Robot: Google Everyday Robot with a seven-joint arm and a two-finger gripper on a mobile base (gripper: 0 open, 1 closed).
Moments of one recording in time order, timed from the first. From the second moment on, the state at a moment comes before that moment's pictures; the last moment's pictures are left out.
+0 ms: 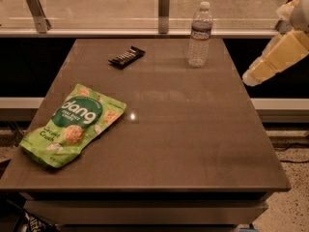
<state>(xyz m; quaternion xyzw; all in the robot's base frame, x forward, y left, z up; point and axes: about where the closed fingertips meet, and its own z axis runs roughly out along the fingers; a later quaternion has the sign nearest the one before) 0.501 -0.216 1.010 -0.48 0.81 0.02 0.33</state>
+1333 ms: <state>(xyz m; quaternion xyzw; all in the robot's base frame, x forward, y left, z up) 0.587 -0.213 0.989 -0.31 0.82 0.08 0.47</state>
